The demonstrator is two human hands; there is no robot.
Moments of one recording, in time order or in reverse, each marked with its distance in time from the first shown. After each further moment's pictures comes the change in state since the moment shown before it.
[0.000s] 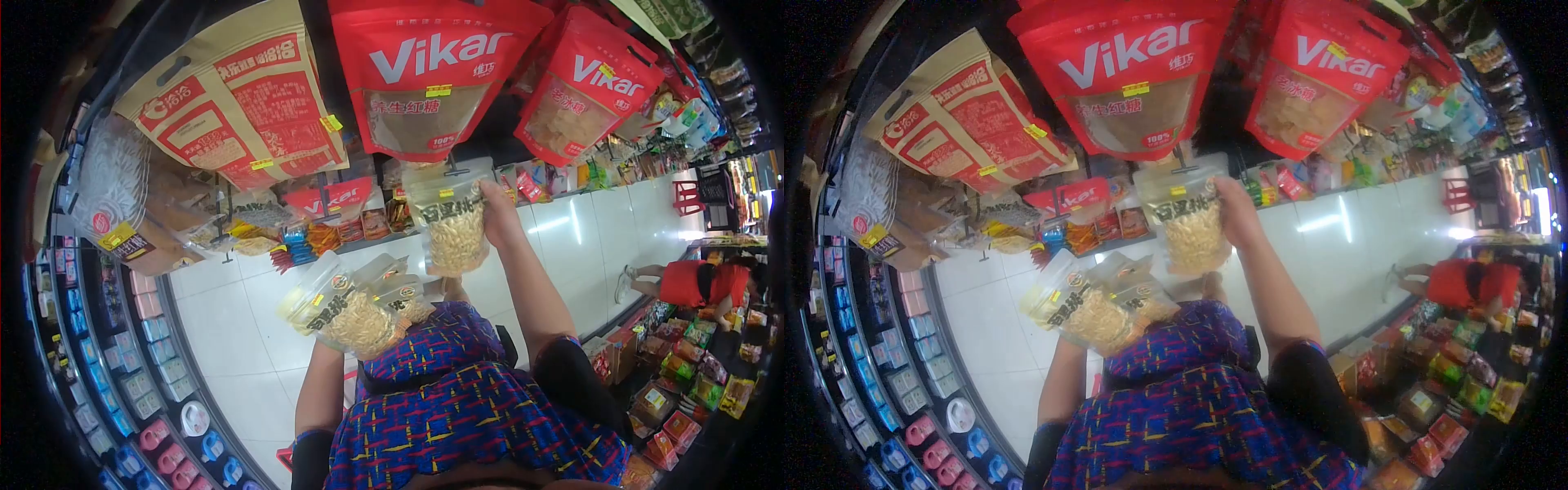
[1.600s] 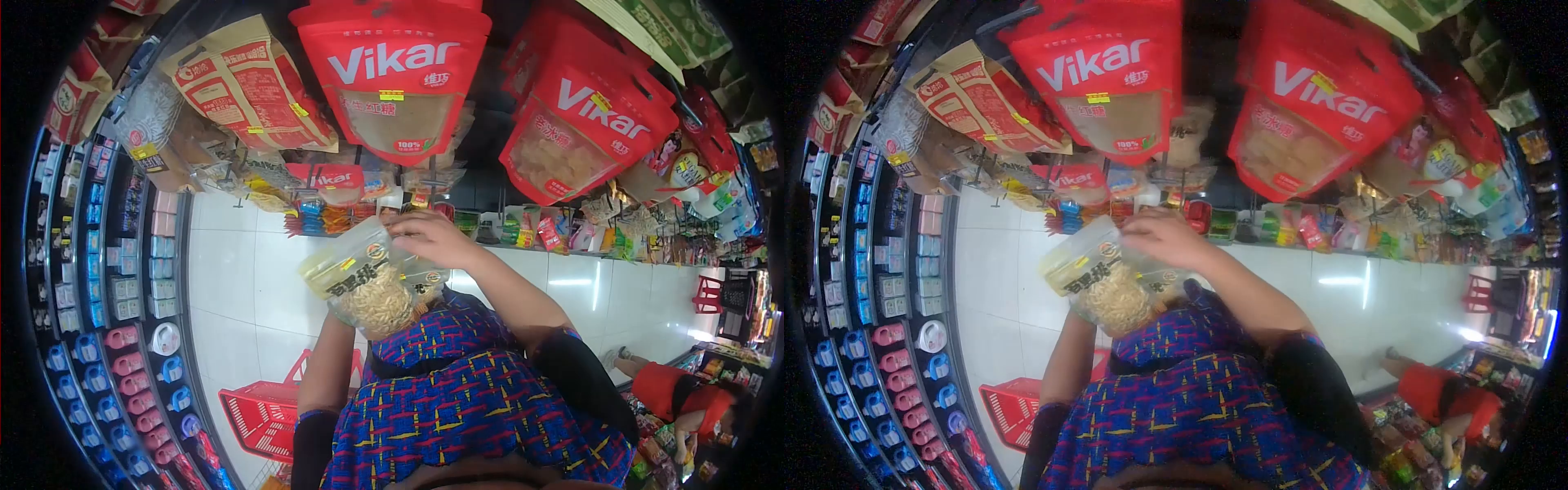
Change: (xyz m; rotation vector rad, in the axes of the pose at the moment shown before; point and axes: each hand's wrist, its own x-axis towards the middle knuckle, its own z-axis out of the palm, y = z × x) left_hand 0.019 -0.037 0.128 -0.611 0.038 0.050; right_hand -0.005 -0.028 0.038 -1.000 -0.924 -0.326
